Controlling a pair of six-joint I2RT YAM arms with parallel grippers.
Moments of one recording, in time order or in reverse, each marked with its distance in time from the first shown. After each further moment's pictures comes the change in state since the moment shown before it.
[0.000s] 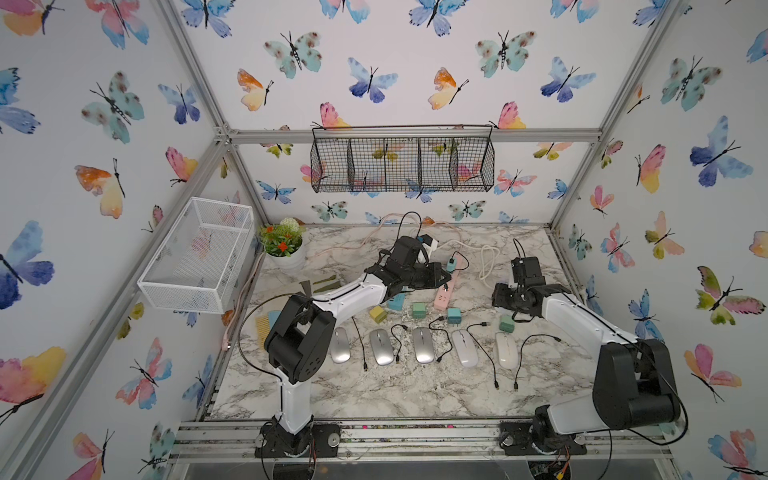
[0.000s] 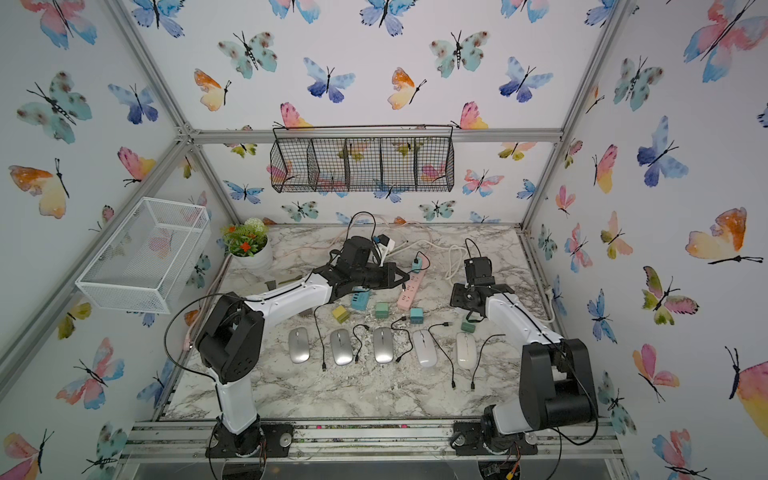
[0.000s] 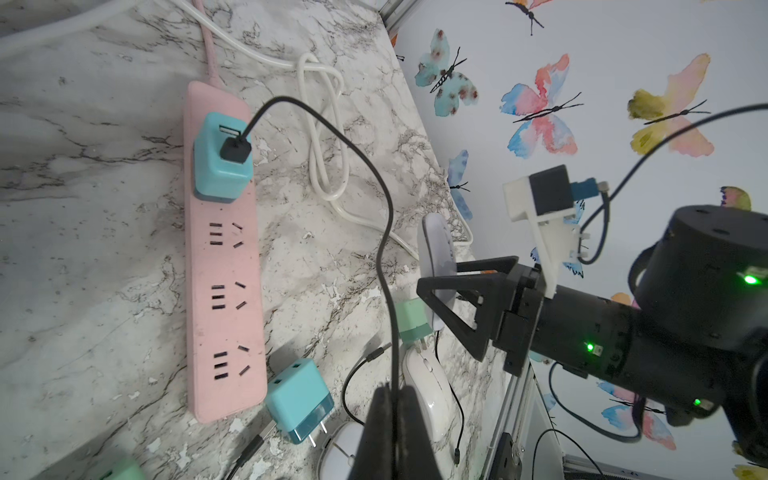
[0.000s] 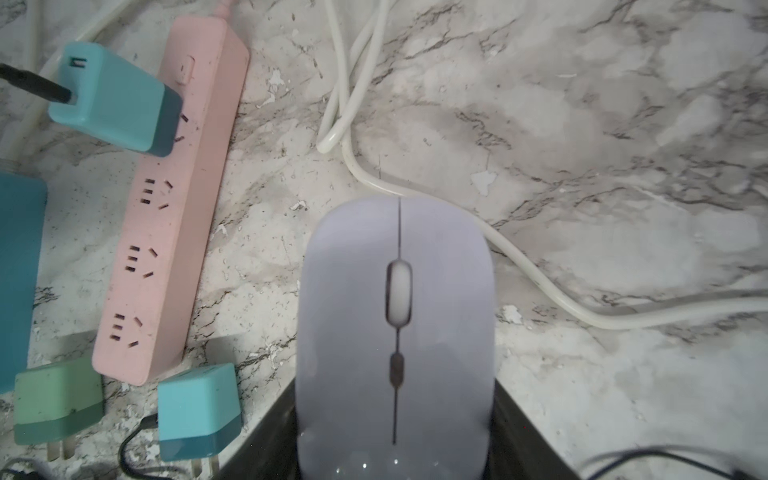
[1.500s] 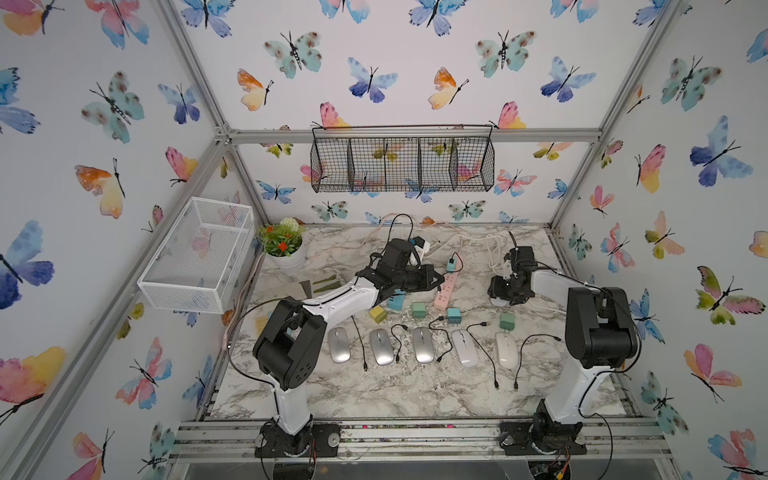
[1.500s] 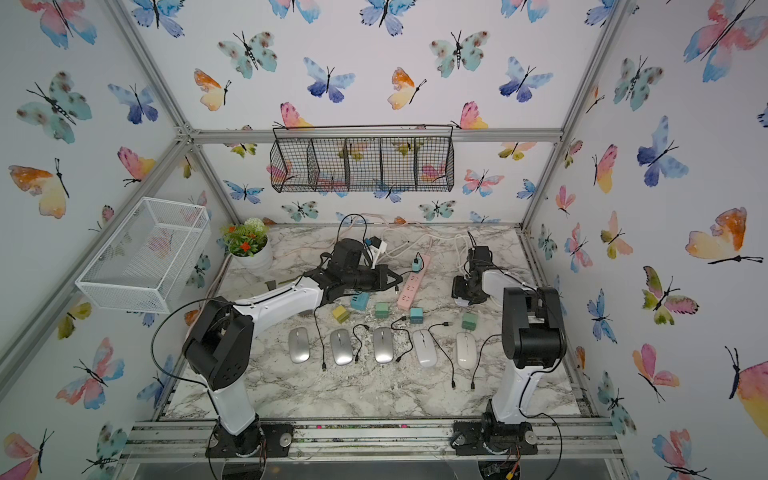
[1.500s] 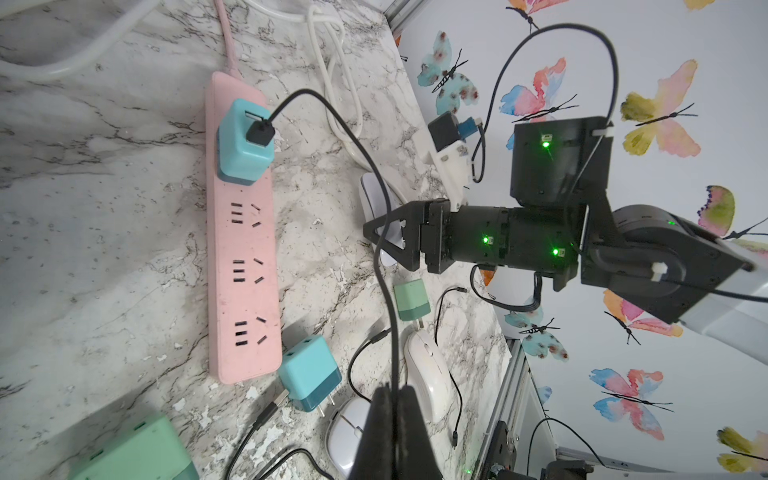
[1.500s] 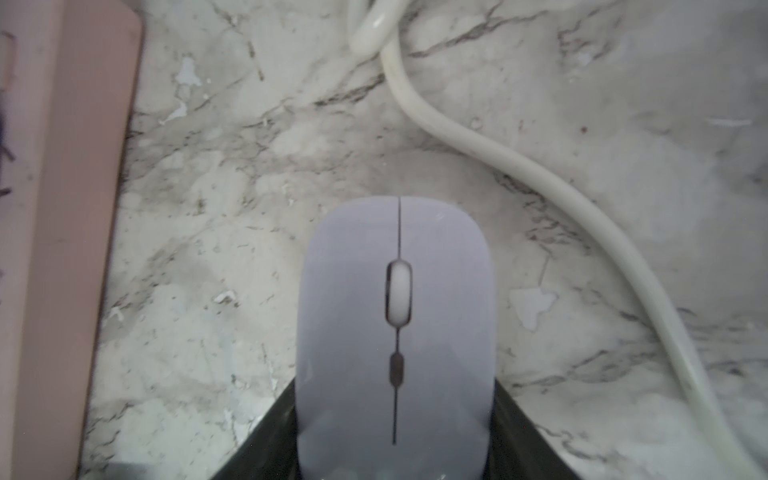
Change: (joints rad) left arm 0.019 -0.070 -0.089 0.021 0.023 -0.005; right arm -0.099 0.349 0.214 0.034 -0.130 -0.148
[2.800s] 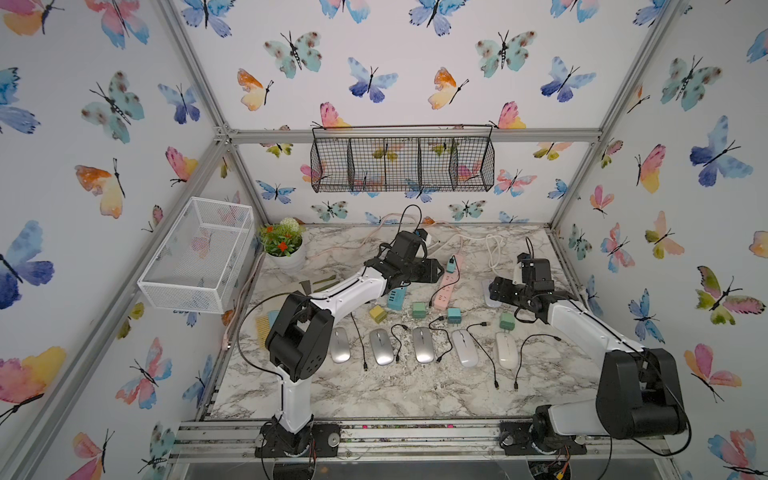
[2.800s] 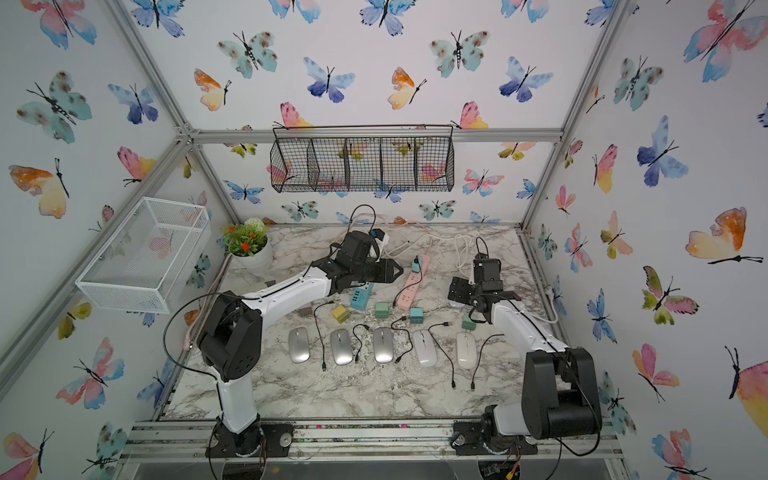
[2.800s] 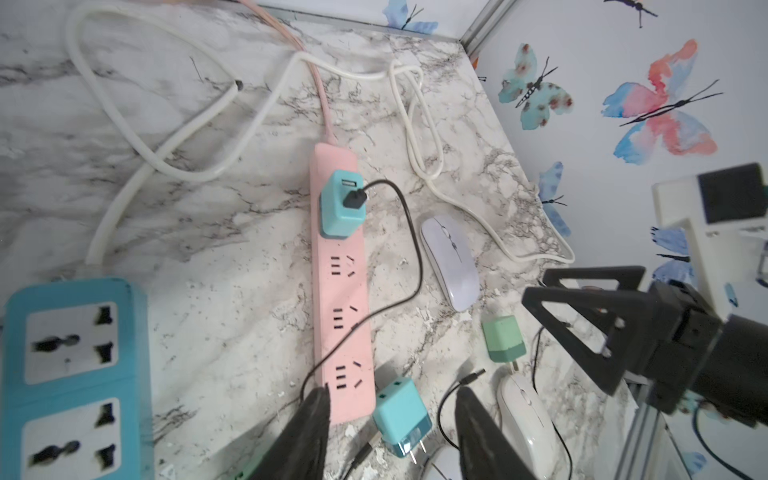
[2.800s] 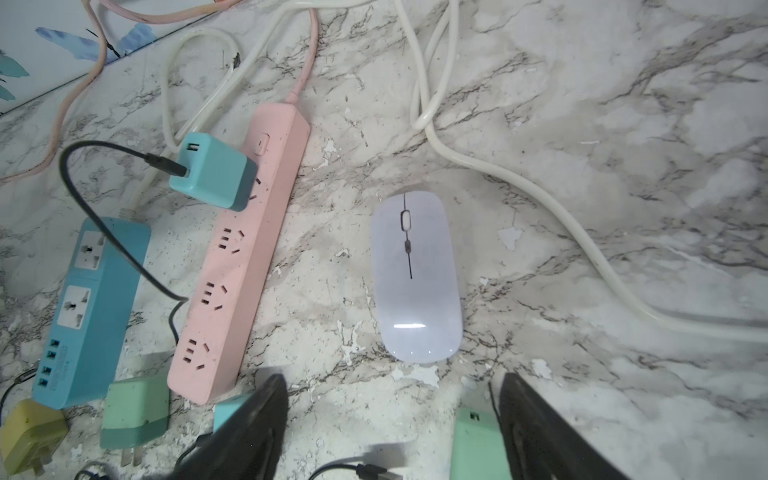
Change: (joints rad) left arm -0.008 0.122 0.240 -0.231 -0.277 0.225; right arm 0.049 -0.470 -0.325 0.158 0.038 0.178
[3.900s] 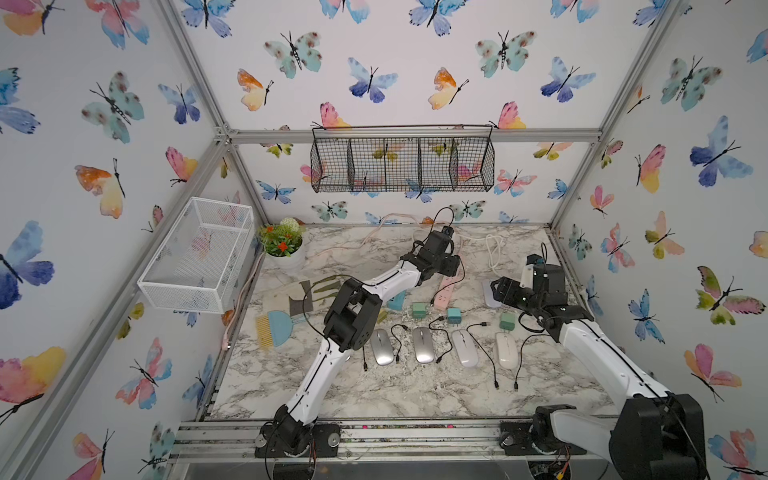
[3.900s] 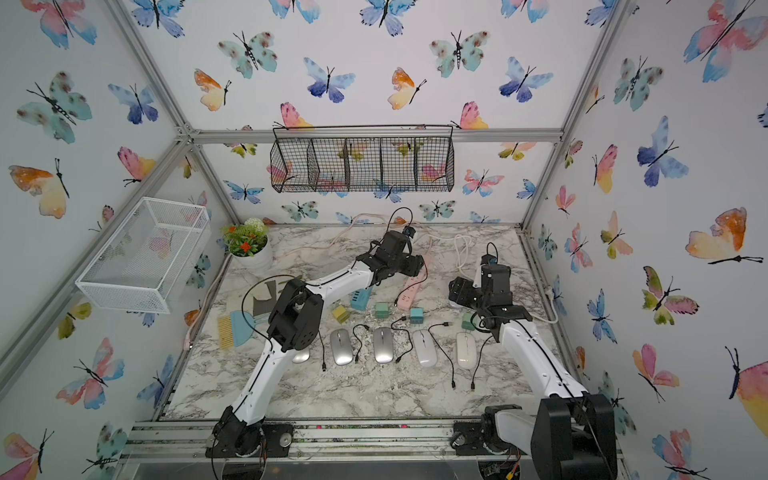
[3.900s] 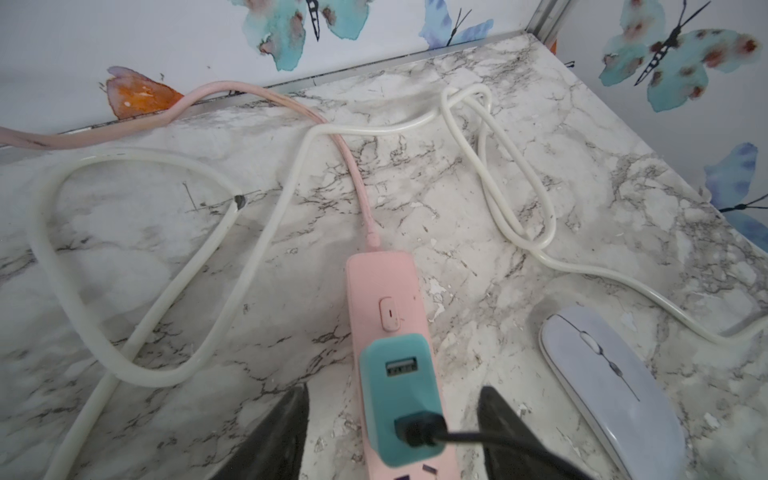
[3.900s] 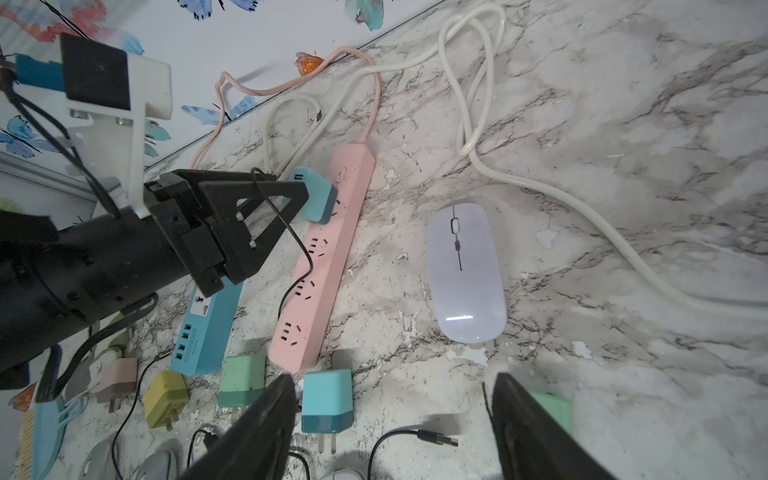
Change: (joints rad) left arm -0.046 0.520 0.535 0.010 -0.232 0.228; right arm 0.000 -0.184 -0.064 0.021 -0.094 0.070
